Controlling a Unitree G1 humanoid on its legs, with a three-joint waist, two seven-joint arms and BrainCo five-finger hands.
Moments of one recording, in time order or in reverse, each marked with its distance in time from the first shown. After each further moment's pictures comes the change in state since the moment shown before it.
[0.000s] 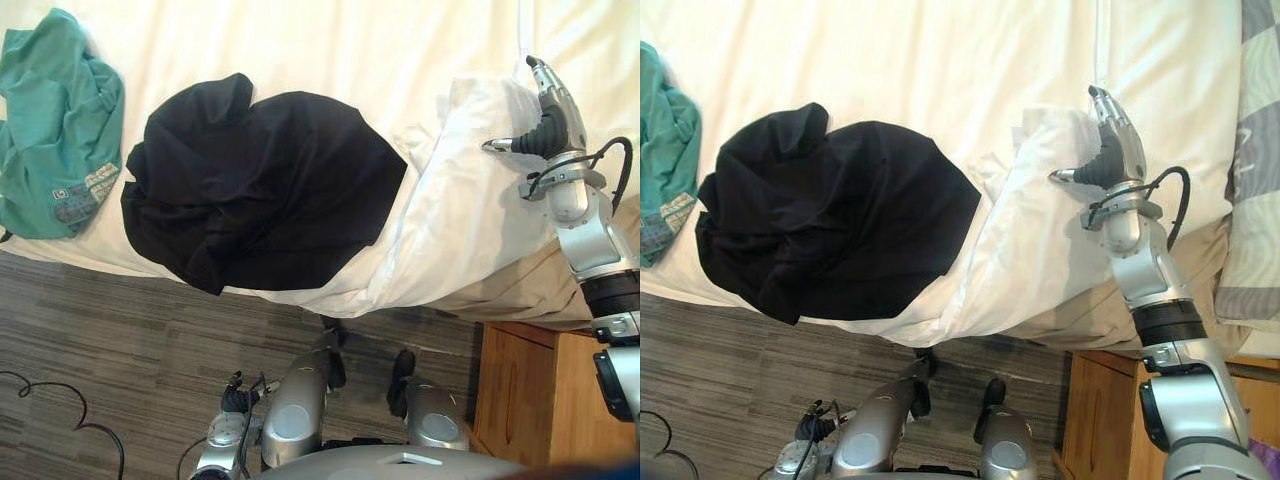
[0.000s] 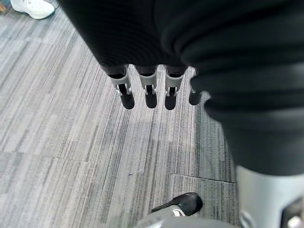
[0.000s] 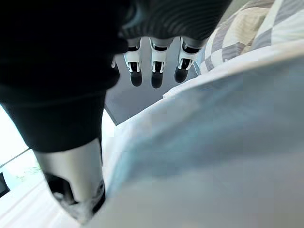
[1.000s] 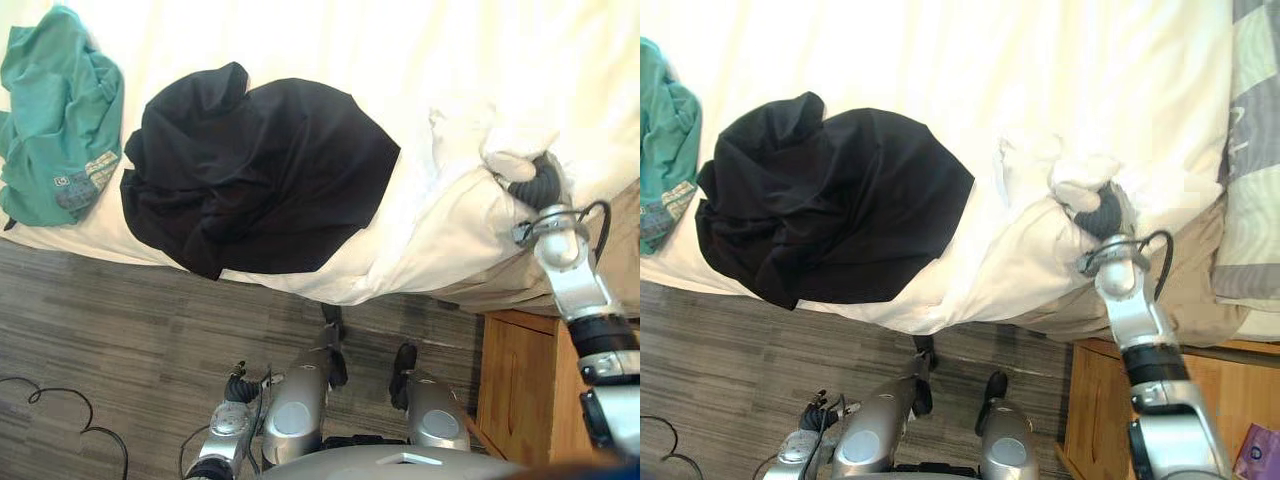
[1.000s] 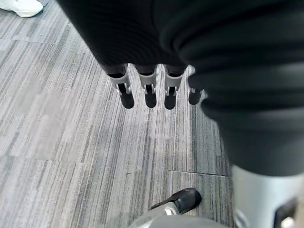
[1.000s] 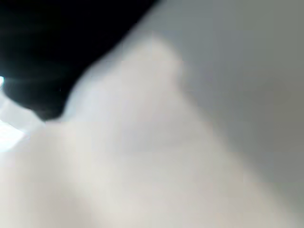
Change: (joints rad) left arm -0.022 0.013 -0.025 0.010 0.039 0.023 -0.005; right arm 0.300 0.183 -0.140 -0.050 0.078 -0.026 0.027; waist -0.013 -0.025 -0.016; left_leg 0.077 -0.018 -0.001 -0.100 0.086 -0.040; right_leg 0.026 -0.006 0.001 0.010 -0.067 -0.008
